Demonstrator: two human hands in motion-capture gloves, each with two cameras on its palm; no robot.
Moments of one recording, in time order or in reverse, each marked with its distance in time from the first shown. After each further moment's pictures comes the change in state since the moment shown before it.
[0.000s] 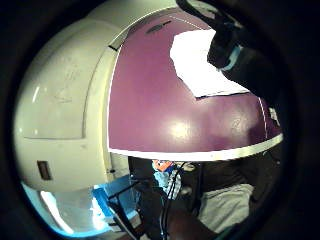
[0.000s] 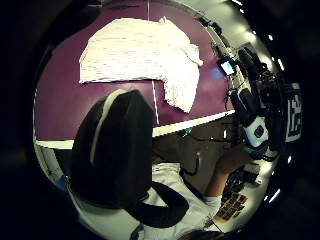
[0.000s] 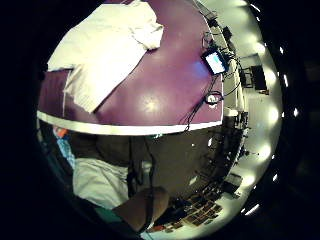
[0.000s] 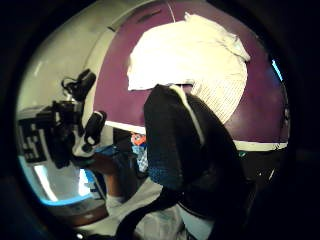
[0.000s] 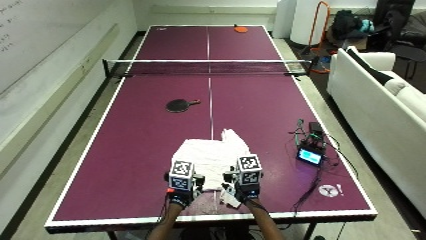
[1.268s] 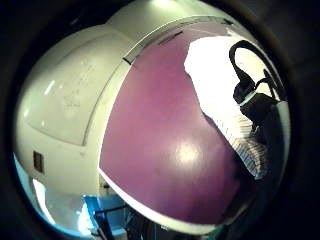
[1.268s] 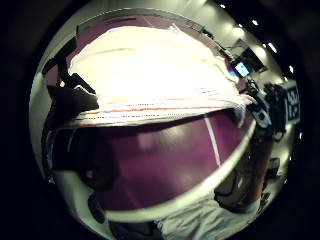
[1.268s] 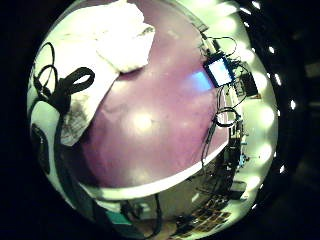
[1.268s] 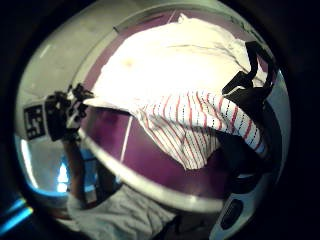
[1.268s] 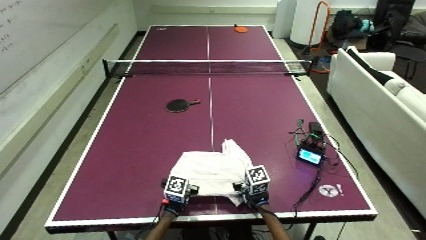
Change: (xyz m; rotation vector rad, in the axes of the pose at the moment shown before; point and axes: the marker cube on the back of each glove) left arm -0.028 -0.020 0.117 0.193 -0.083 0.043; right arm 0.063 -0.073 0.111 0.268 0.098 -0.107
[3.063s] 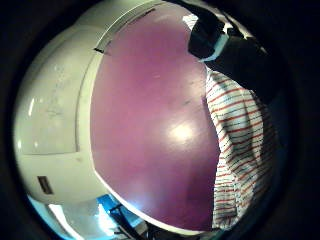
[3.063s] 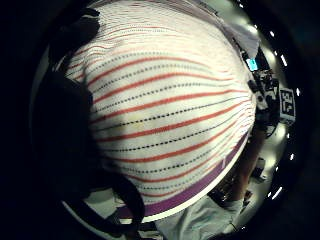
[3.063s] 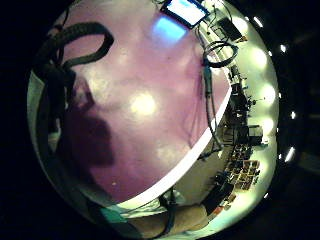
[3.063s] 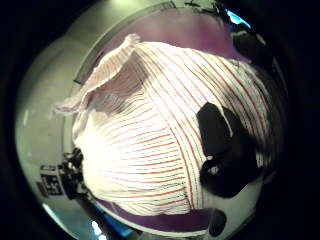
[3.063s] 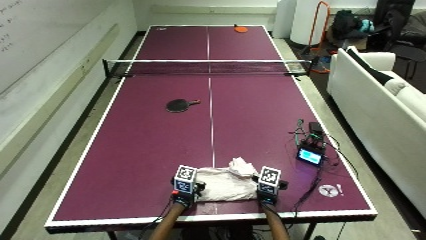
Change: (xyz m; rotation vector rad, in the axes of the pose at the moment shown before) left arm 0.024 0.012 -0.045 -0.318 0.078 0.027; right arm 0.058 0.033 -0.030 0.008 0.163 0.653
